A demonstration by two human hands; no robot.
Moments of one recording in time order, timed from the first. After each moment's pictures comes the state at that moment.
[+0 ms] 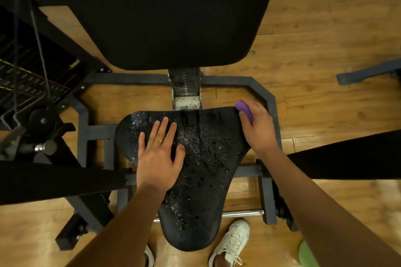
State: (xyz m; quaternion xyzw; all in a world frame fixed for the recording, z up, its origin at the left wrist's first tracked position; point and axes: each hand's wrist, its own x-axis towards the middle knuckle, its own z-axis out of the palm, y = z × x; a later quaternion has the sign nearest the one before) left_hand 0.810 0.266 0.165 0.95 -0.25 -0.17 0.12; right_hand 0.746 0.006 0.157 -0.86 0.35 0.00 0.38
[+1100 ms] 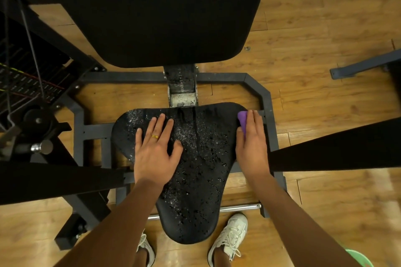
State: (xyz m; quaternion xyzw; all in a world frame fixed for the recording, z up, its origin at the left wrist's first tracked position) left_hand 0.818 0.267 0.159 0.95 -0.26 -0.15 0.13; right_hand 0.707 0.059 0.171 -0.85 0.41 0.01 0.35
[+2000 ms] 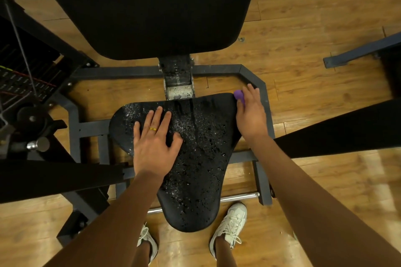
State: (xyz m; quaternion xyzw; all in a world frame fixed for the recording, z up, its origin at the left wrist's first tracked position) left_hand 0.819 0.268 0.159 0.94 -0.26 -0.15 0.14; right_hand 0.745 0.022 0.159 -0.84 0.42 0.04 0.34
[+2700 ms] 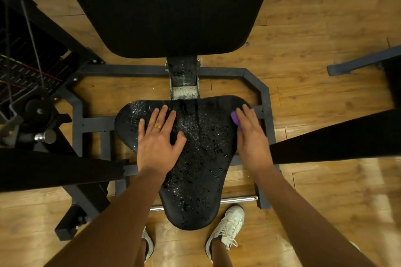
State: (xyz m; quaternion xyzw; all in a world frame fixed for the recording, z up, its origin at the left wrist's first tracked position) left_hand 0.819 0.268 0.163 0.94 -0.26 -0.16 0.13; right_hand 0.696 0.062 0.177 -0.89 0.33 0.05 0.32
